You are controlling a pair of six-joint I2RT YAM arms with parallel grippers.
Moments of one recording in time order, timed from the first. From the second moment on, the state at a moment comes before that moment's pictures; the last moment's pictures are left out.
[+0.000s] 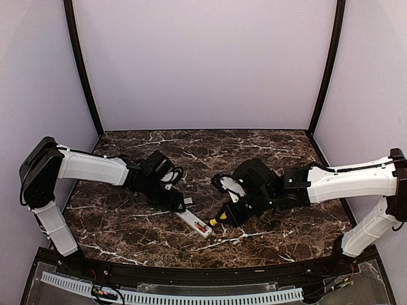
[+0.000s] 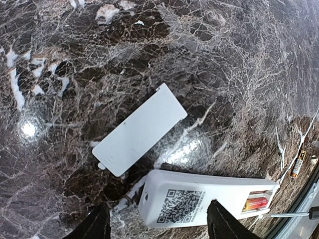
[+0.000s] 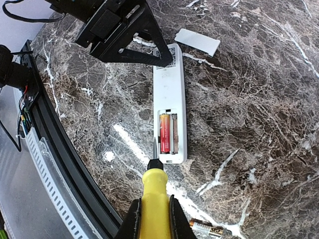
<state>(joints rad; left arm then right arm) -0.76 1.73 1.01 -0.40 0.22 -0.44 1.13 1.46 0.96 -0.37 -0.12 0.45</state>
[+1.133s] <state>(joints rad) -0.83 1.77 1.06 -0.44 0.13 -0.34 1.16 1.49 1.10 -0.45 -0.03 0.39</state>
